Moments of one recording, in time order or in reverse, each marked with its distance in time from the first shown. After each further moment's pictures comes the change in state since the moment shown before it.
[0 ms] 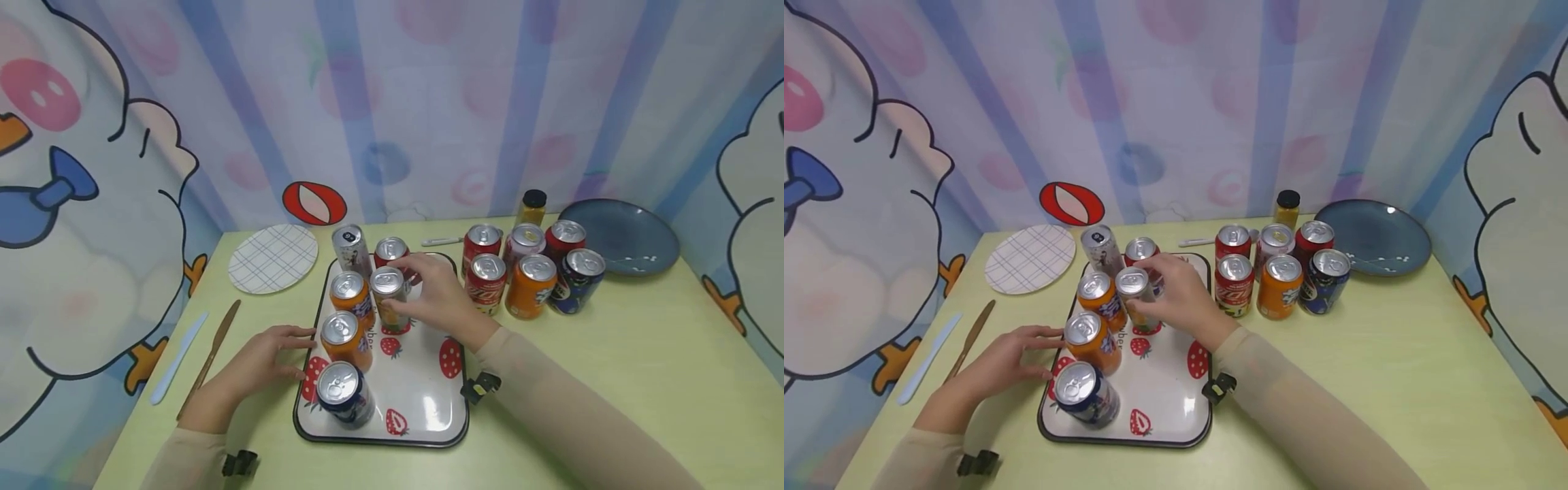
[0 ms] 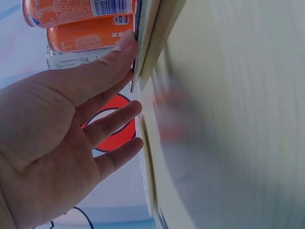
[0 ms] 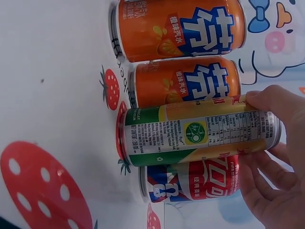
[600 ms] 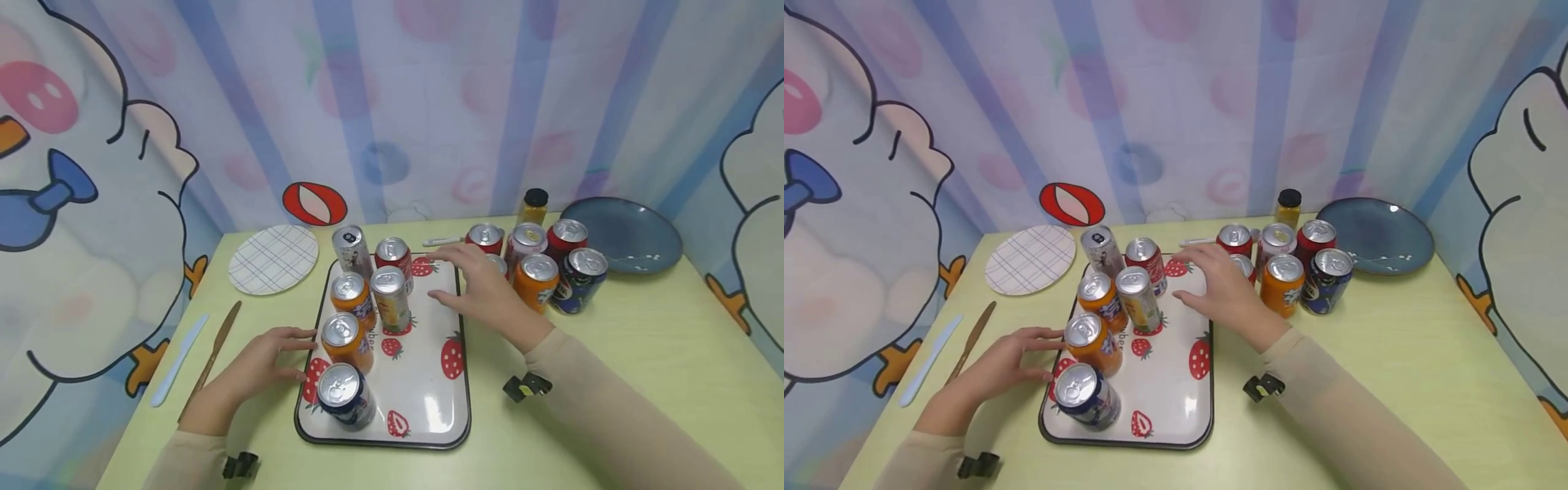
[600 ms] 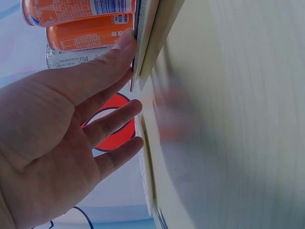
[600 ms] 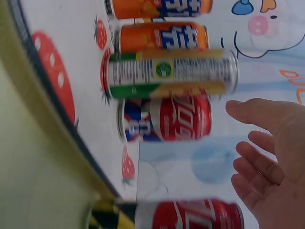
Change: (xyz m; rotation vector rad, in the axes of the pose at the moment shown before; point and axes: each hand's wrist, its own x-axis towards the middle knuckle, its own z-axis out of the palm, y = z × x) left_hand -0.002 -0.003 0.000 -0.022 0.006 0.029; right_hand -0.021 0.014 -0.055 -0.166 -0.024 0.037
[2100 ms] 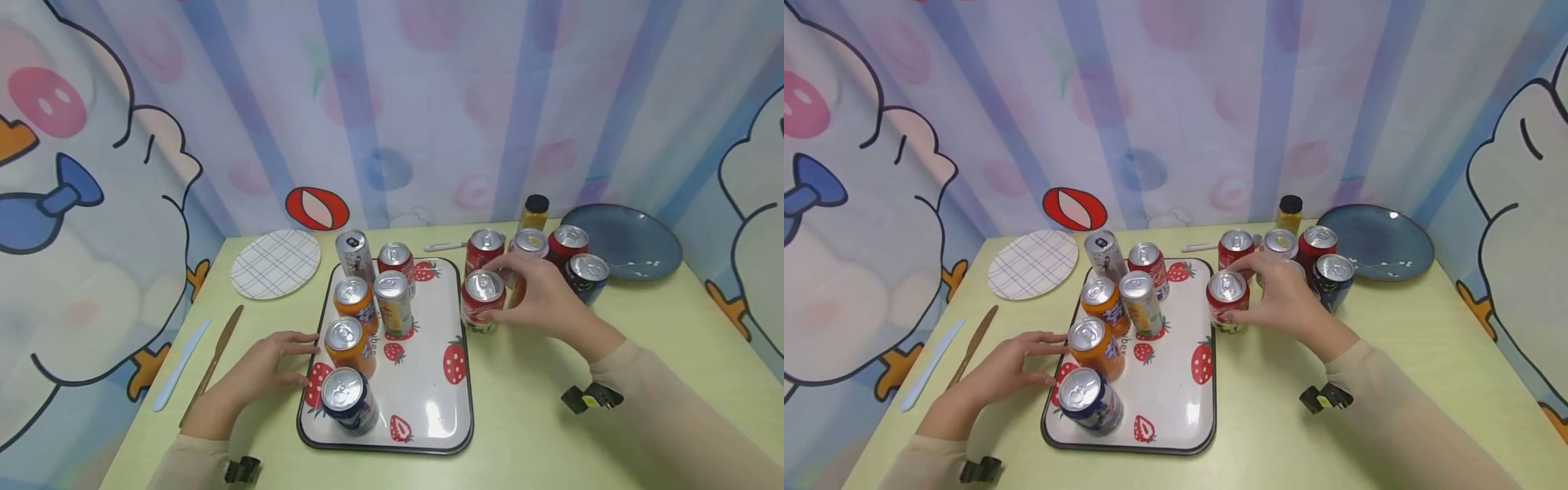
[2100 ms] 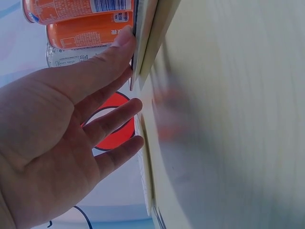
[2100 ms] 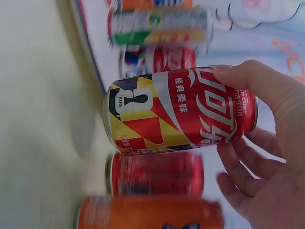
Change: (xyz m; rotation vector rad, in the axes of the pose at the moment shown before) left_hand 0.000 -0.005 0.002 0.000 0.013 0.010; right_hand -0.038 0.037 -0.053 -0.017 -0.024 0.053
